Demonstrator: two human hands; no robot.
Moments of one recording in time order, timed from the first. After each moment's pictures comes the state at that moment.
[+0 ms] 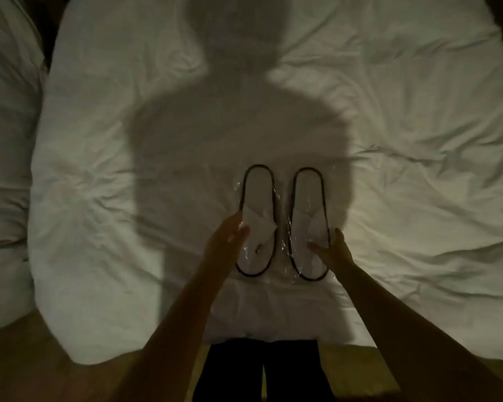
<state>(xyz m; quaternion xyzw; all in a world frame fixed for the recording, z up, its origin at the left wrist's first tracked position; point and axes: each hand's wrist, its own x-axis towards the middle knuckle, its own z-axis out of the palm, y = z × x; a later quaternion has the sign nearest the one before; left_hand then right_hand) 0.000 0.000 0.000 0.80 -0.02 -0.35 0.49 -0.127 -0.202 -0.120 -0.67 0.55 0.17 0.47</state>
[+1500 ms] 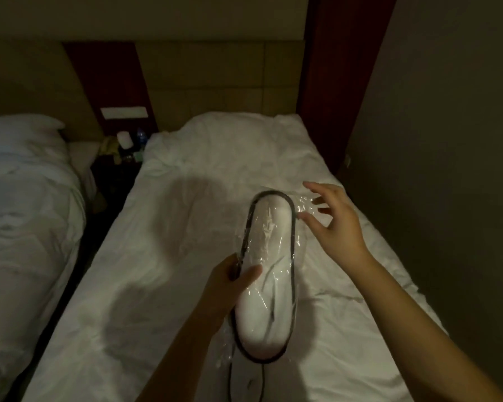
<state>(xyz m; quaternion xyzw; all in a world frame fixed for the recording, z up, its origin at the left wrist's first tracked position) 0.040 -0.026 0.276 0.70 -0.19 -0.26 0.63 -0.037 -0.234 0.343 -0.86 0.12 -0.35 0.35</state>
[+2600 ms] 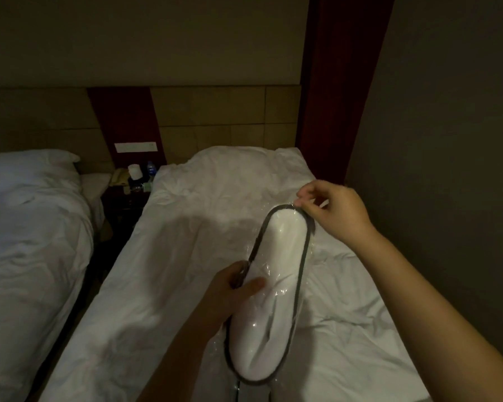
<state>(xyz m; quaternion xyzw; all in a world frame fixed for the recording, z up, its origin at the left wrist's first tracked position) 0.043 -0.004 0.319 0.67 -0.27 -0.25 0.64 -0.031 -0.224 0.435 -0.90 0.12 -0.31 0.27</state>
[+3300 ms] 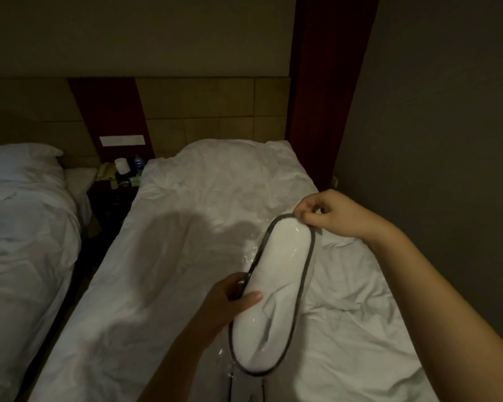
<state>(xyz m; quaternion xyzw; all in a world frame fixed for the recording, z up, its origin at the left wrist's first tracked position) 0.026 0.004 0.287 0.67 -0.27 -0.31 0.62 -0.055 -0.235 0.438 -0.92 0.07 -0.08 0.38</state>
